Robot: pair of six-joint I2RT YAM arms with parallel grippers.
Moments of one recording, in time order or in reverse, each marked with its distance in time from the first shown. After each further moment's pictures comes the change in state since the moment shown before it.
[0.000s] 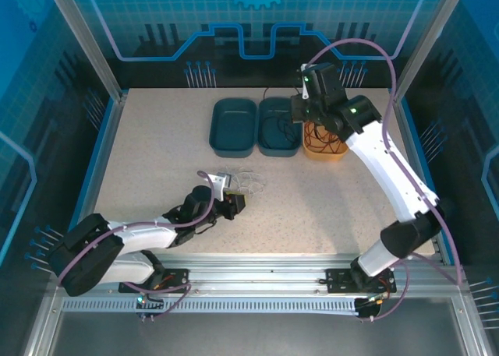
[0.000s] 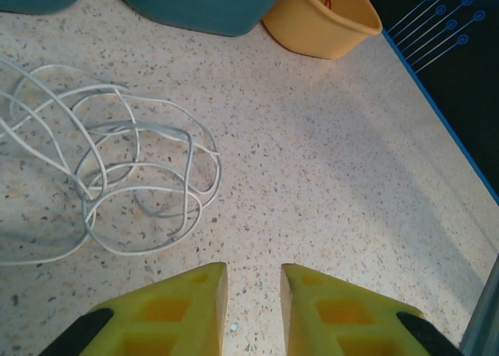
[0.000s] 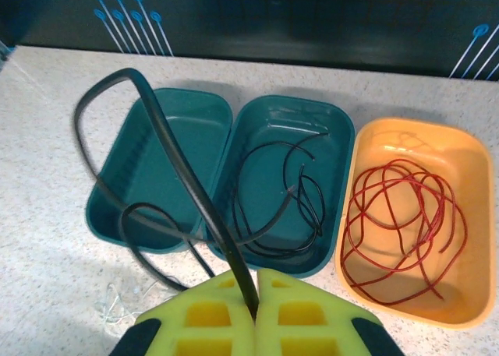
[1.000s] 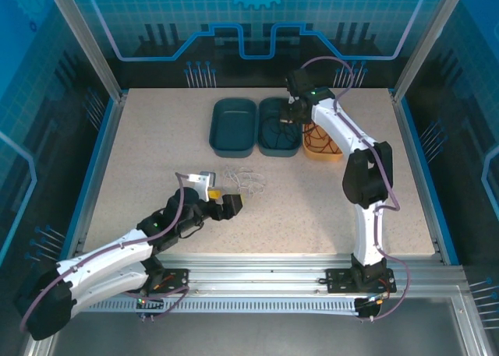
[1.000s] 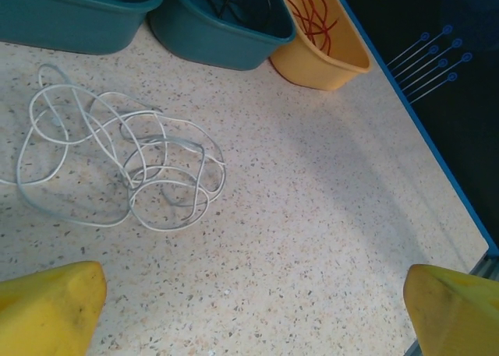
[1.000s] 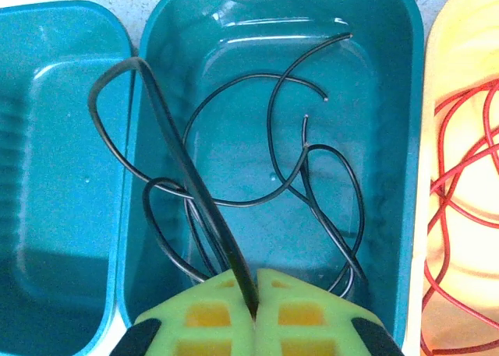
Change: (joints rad) left arm -0.002 -0.415 0.031 -0.434 -0.076 -0.038; right arm -0.139 0.510 0.126 0.093 -0.174 0.122
